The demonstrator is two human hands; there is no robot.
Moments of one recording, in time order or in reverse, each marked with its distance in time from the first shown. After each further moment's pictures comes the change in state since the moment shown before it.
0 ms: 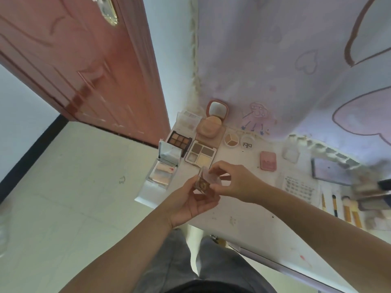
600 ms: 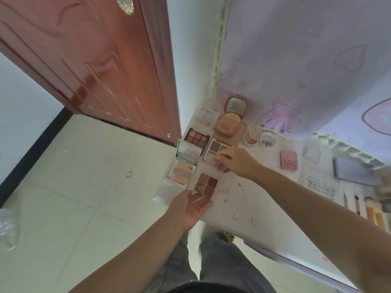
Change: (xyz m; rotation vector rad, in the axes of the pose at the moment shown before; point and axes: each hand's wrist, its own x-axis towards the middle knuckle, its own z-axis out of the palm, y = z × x) left_hand -0.010 0.011 -0.036 -0.319 0.484 -0.020; right_hand 0.082 -0.001 0.019 0.024 0.042 0.250
